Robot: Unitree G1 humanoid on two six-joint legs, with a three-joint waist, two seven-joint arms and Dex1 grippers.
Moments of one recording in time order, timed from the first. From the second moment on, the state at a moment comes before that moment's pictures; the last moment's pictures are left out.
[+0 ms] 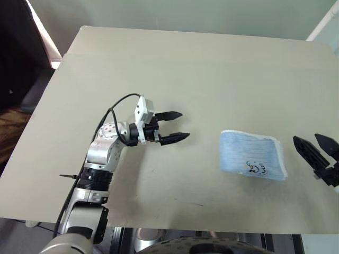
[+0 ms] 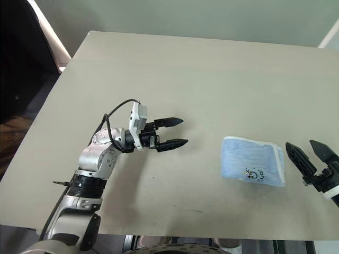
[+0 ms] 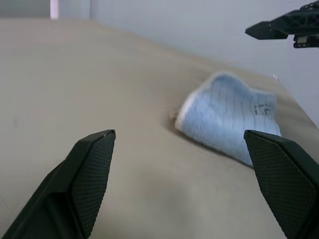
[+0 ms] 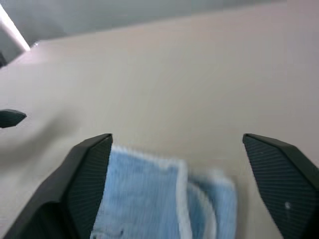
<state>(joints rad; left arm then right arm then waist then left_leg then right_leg) -0.47 0.36 -0.05 0.13 -0.46 0.30 -1.15 0.45 -0.68 -0.83 -0.74 1.17 0.72 0.37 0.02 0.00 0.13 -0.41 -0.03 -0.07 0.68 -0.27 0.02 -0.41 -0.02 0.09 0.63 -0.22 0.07</state>
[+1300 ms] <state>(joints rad) -0.62 -0.12 -0.44 0.69 -0.13 -0.09 -1.20 0.27 -0.39 -0.33 -0.39 0.58 0.43 0.42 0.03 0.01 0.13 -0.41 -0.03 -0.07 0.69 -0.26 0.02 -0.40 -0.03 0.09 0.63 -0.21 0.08</state>
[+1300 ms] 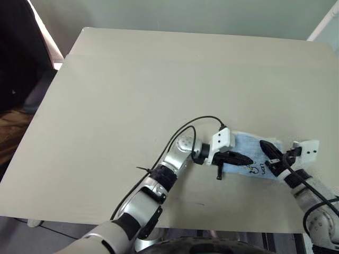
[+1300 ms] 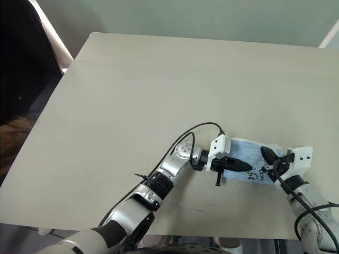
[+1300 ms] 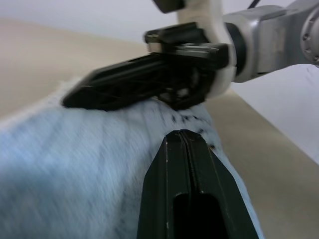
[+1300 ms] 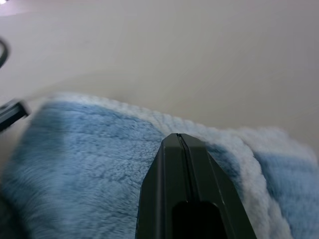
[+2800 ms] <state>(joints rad) -0.40 0.38 -0.08 0.03 -0.47 0.29 -1.19 0.36 -0.96 -0.73 -0.25 1.00 0.90 0.84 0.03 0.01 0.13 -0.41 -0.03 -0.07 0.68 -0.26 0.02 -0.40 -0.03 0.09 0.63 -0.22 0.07</state>
